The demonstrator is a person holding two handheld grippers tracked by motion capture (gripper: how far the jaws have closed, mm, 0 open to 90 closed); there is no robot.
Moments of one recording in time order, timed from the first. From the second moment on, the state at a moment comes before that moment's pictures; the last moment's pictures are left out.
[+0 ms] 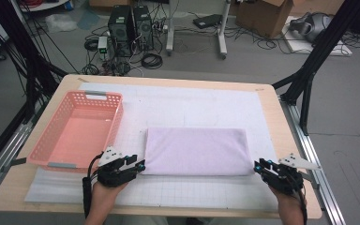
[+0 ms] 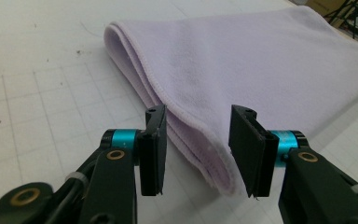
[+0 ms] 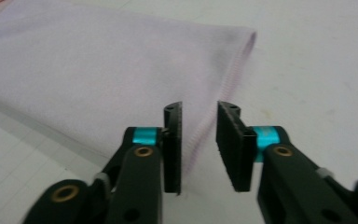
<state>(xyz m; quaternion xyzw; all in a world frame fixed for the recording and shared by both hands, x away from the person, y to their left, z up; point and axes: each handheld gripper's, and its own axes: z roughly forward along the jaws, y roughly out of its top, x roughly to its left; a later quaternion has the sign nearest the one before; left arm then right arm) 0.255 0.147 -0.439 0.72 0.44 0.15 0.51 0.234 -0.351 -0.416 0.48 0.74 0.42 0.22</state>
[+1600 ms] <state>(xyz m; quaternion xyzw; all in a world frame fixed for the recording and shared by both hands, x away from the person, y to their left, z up) 0.254 0.140 -0.428 0.71 0.40 0.16 0.56 0.215 -0.367 -0.418 0.46 0.72 0.46 0.24</state>
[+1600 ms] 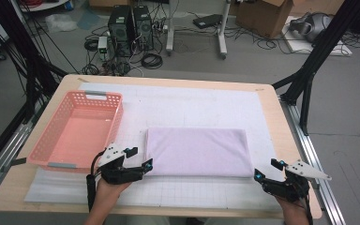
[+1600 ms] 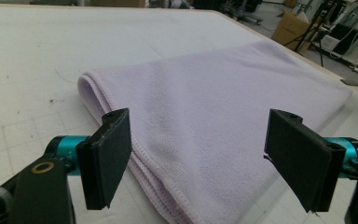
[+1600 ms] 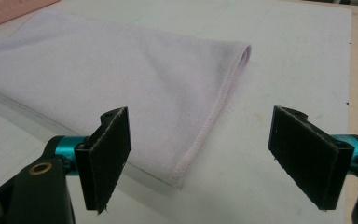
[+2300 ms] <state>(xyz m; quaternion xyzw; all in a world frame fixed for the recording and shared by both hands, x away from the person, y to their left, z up) 0.254 0.142 -0.433 0.72 0.41 0.13 0.54 0.218 -0.364 -0.420 0.46 0.72 0.46 0.23</state>
